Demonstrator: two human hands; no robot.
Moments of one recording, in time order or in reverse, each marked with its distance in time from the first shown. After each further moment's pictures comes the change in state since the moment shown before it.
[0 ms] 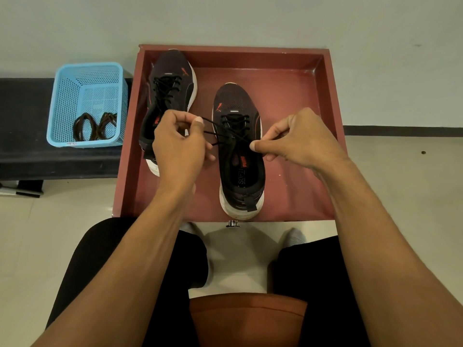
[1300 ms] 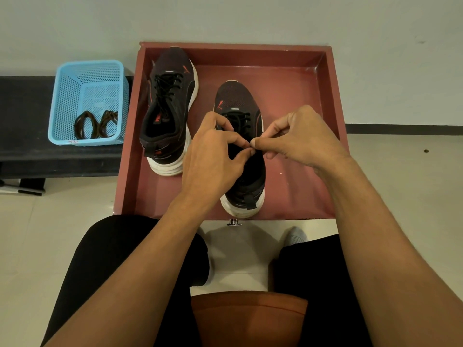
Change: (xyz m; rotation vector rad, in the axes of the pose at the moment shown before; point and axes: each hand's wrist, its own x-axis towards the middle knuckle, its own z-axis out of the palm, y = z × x) left_hand -0.019 -0.011 0.014 0.723 -0.304 0.505; right_hand 0.004 0.005 0.003 -0.009 0.006 -0.042
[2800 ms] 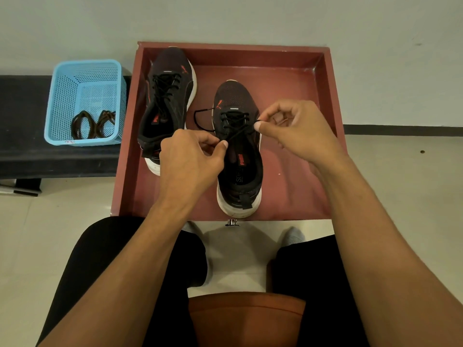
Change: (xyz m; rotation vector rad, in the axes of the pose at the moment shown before) left_hand -0.005 -0.008 -0.024 -0.089 0.077 -0.229; right_hand 0.013 0.006 0.003 0.128 0.133 -0.118
